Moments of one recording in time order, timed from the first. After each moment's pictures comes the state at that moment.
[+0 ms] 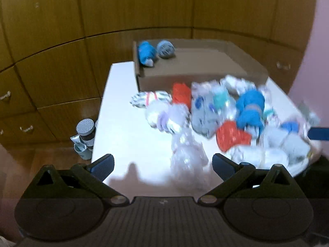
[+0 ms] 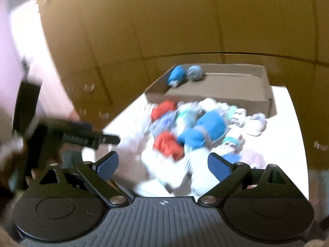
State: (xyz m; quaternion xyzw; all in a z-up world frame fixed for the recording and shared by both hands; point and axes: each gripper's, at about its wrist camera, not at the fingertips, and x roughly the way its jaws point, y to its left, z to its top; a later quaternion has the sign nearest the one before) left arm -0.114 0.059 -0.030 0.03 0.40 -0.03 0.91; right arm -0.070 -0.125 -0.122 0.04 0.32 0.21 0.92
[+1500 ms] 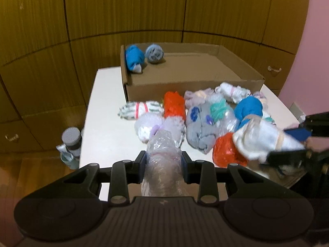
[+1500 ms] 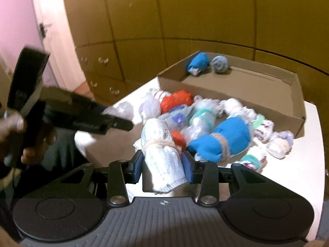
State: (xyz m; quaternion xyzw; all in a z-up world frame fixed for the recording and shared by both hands) left arm -0.092 0.071 -0.031 0.02 0.39 -0.08 0.92; right arm -0.015 -0.116 -0.129 -0.01 0.35 0.27 0.90
